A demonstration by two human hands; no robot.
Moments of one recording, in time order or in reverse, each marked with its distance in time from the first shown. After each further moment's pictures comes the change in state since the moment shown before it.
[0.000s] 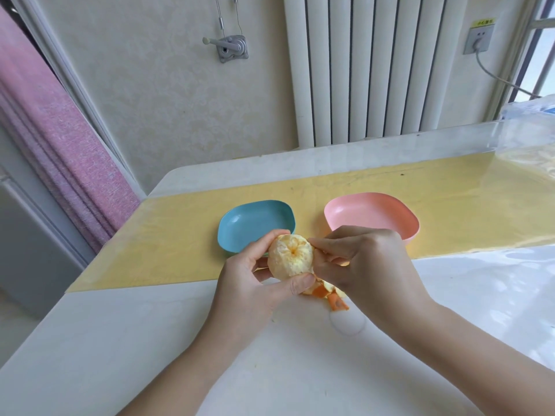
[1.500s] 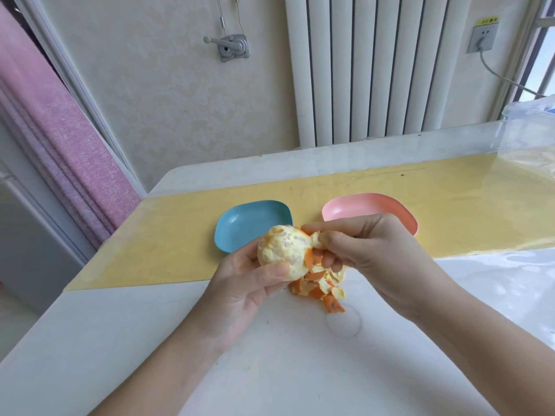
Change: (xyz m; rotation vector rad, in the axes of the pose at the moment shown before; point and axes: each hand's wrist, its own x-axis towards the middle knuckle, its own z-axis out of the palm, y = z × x) left_hand 0.006 0.004 -0.008 -0.635 -0.237 -0.162; right_hand 0.016 -0.007 -0.023 0.862 -0.170 0.657
